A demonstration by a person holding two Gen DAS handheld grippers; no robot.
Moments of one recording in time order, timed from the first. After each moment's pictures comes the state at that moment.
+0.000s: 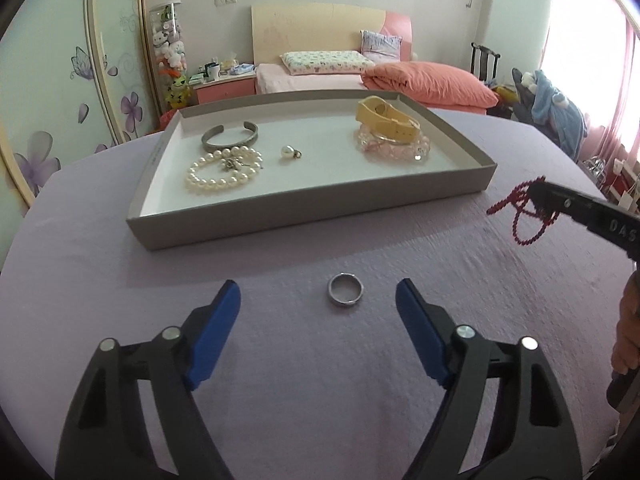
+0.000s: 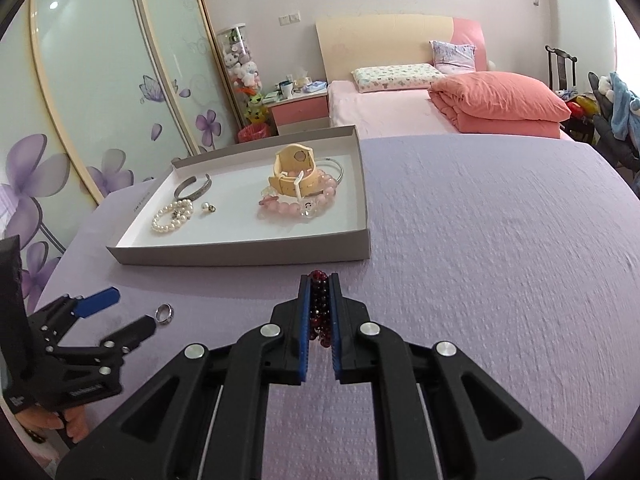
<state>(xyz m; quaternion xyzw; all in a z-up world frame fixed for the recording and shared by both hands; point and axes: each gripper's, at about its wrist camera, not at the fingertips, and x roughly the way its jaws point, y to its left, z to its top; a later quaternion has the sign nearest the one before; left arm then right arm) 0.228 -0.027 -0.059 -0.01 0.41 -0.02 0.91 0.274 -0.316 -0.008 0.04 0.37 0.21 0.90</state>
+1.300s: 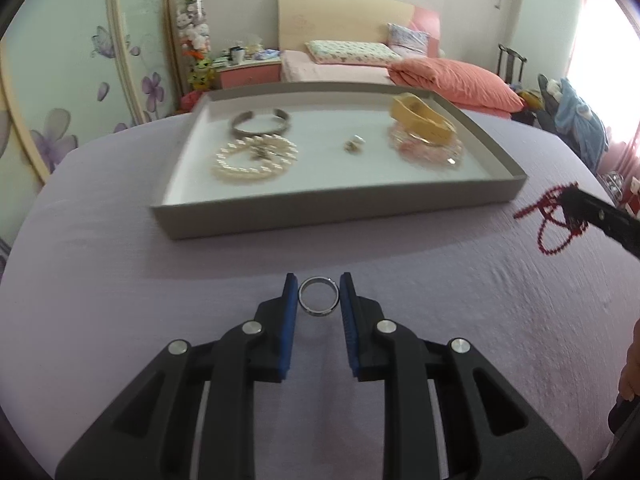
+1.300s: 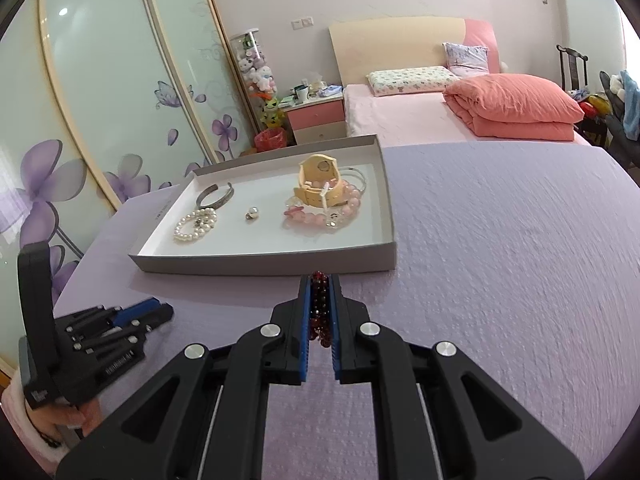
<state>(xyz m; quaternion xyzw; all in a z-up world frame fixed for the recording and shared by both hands) 0.234 -0.001 -0.055 -0.03 0.42 0.03 0.91 0.270 -0.305 0.002 0.04 0.37 0.24 0.90</state>
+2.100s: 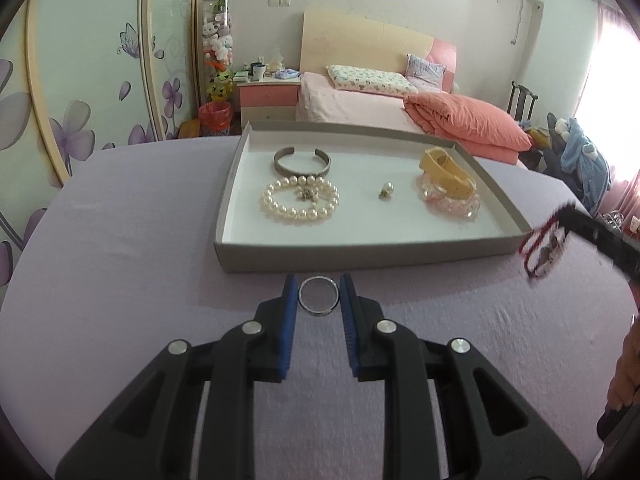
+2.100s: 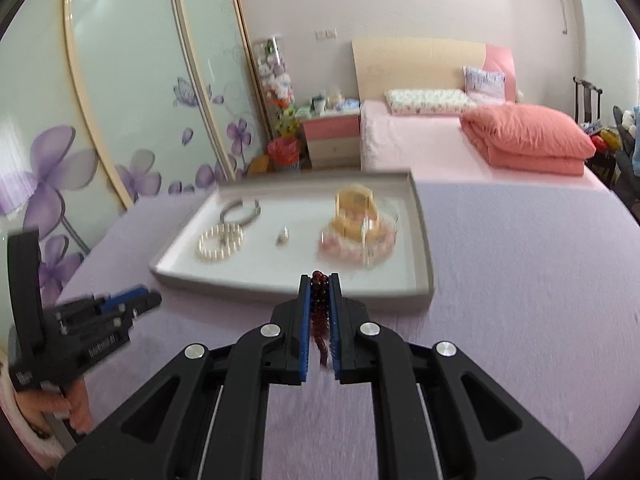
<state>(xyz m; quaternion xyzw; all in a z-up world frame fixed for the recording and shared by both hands) 0.227 0.033 -0.024 -0.07 0.38 0.04 0.92 0.280 -0.271 0.044 0.01 0.32 0.25 0.91</state>
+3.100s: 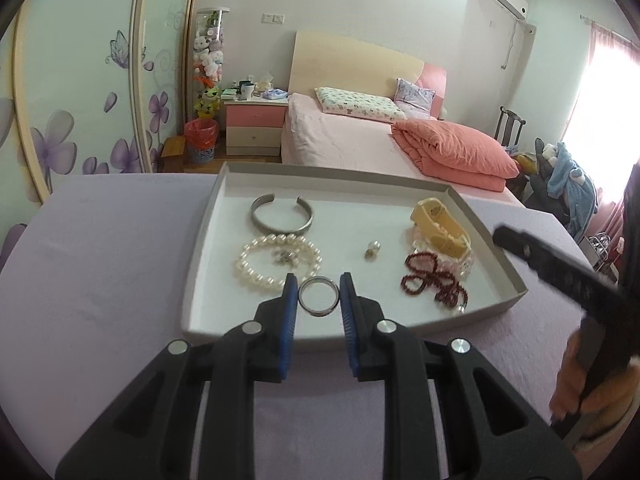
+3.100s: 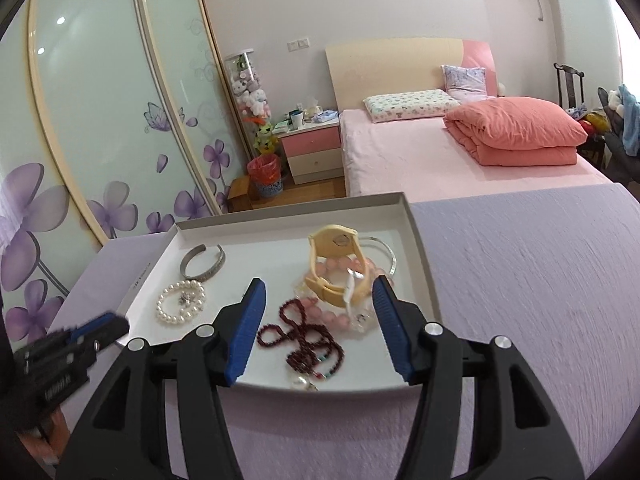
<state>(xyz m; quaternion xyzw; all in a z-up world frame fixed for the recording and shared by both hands) 0.281 0.035 -0.015 -0.10 0.34 0.02 0.93 0.340 -0.258 0.006 0.05 0.32 0.21 0.92</state>
